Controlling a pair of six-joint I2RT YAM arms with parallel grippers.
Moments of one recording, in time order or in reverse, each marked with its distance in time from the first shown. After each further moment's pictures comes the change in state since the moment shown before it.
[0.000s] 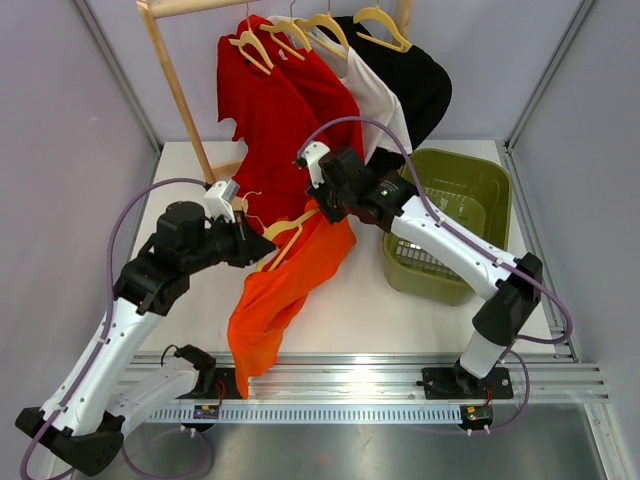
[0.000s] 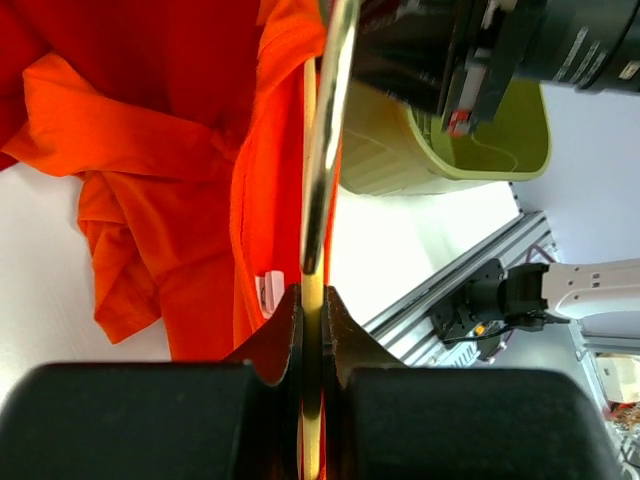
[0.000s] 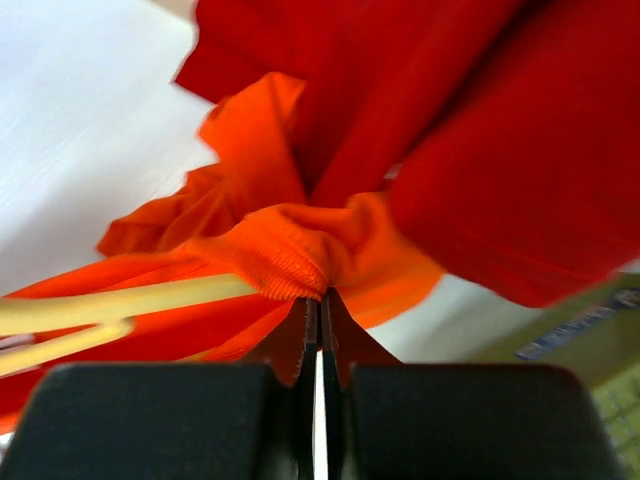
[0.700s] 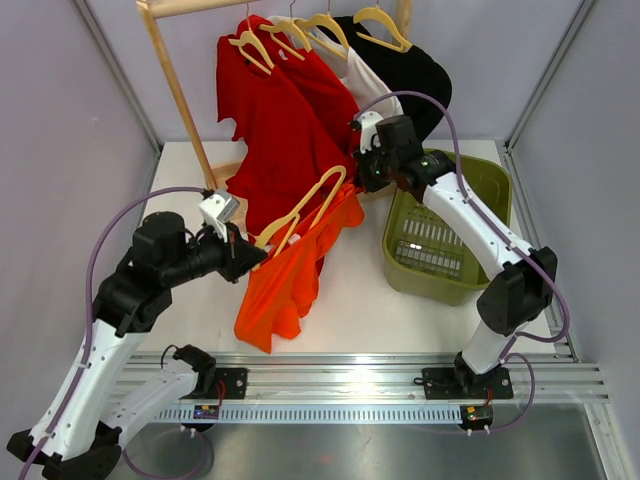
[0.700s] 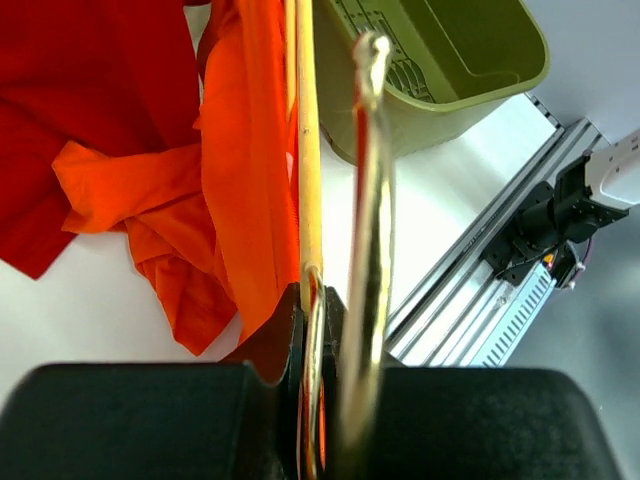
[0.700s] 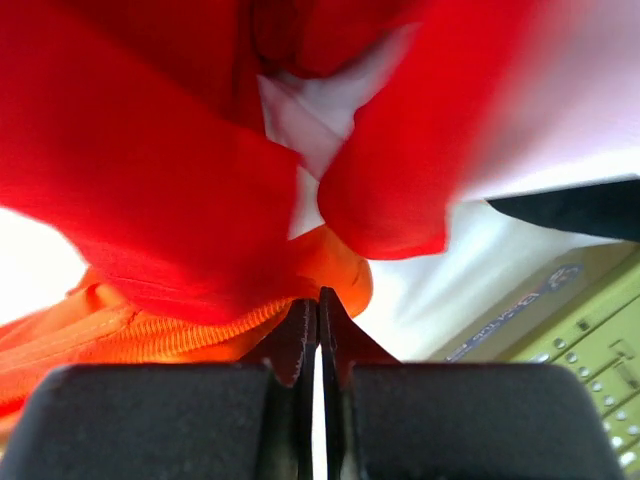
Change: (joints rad) left arm 0.003 -0.099 0.048 -0.095 0.114 0.332; right arm -0.307 0.006 -0.024 0.079 -0.172 0.024
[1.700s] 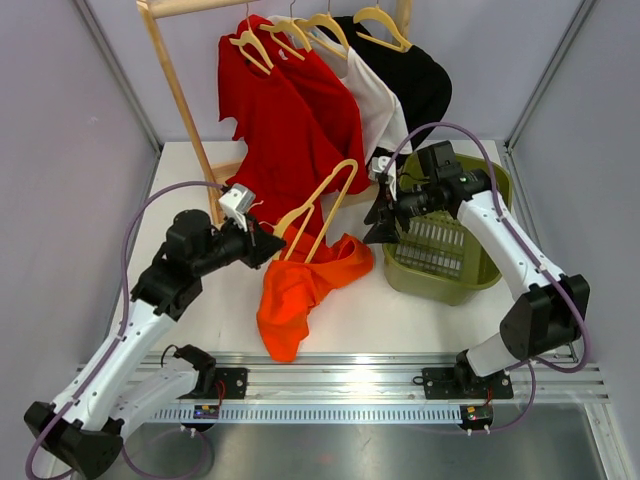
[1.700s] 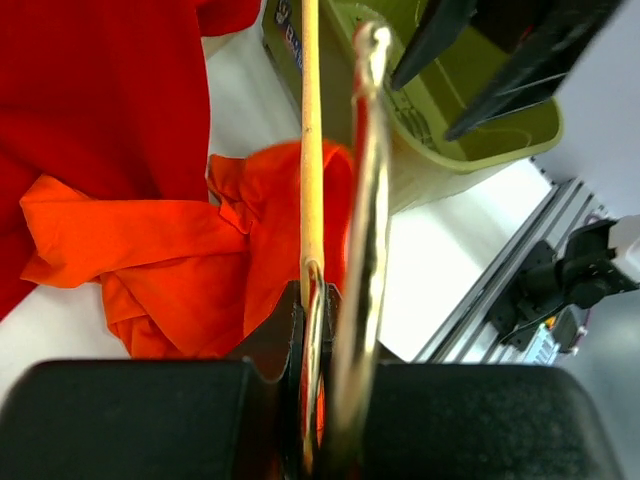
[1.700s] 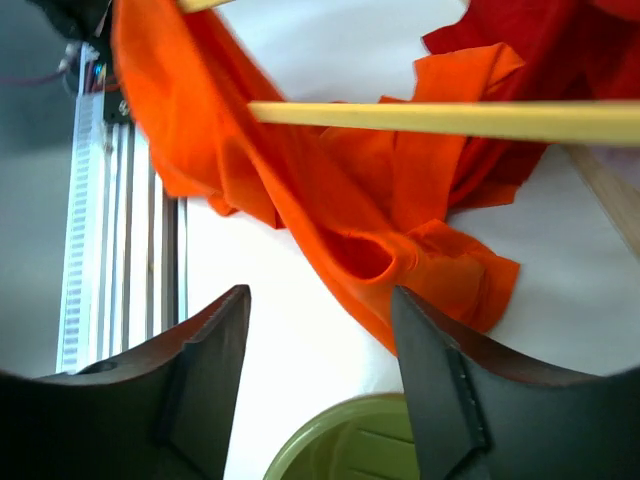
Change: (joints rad) left arm 0.001 0.057 -0.251 0.425 -0.012 -0.131; right arm -0.195 -0.196 -0.285 -0.196 -0.937 -0.626
